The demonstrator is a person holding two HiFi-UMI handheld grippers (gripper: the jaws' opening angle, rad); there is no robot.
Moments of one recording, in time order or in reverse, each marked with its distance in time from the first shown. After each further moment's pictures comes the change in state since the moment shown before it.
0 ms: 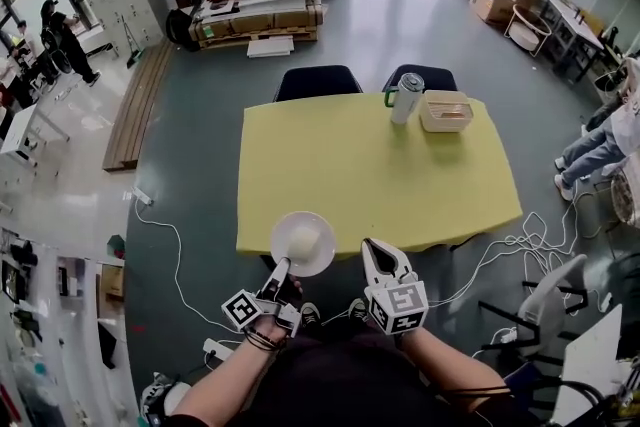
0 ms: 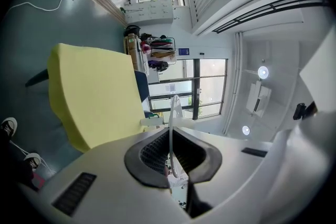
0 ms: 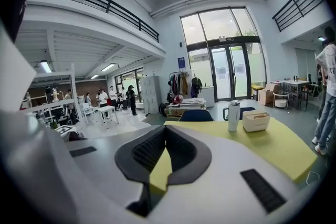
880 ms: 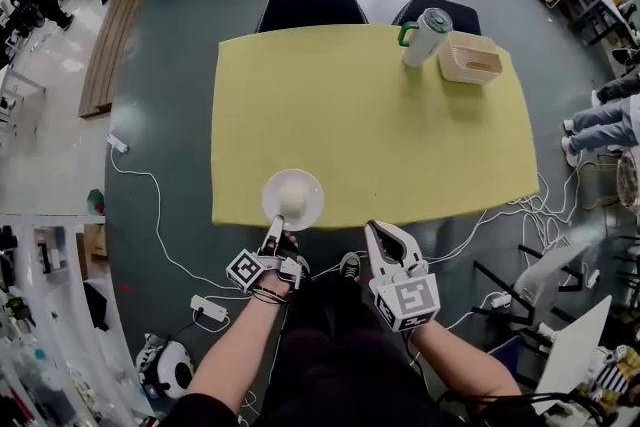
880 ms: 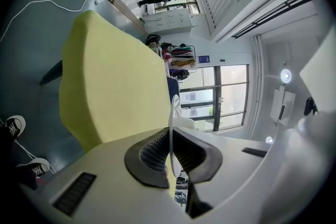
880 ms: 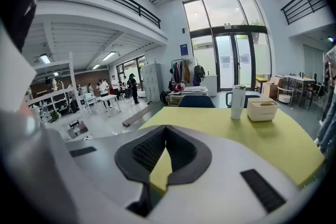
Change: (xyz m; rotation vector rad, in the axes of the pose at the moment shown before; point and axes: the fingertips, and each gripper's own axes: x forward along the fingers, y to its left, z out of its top) left arm 0.069 0.206 0.034 -0.030 -0.116 0.206; right arm 0.072 -0.046 -0.065 -0.025 0.121 0.032
